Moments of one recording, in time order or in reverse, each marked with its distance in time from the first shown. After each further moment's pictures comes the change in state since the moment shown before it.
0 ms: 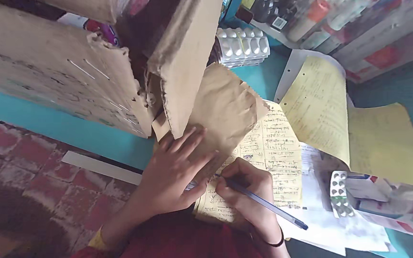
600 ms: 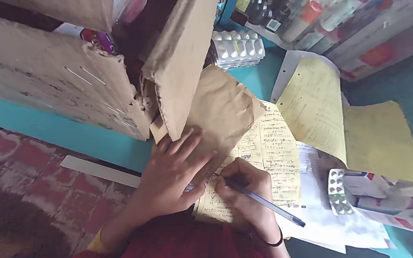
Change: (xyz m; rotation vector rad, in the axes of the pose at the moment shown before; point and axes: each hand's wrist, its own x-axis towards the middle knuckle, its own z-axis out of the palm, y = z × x) left_hand 0.000 0.000 0.000 0.015 0.009 -0.002; right_hand 0.000 -0.001 0.002 0.003 0.038 0.026
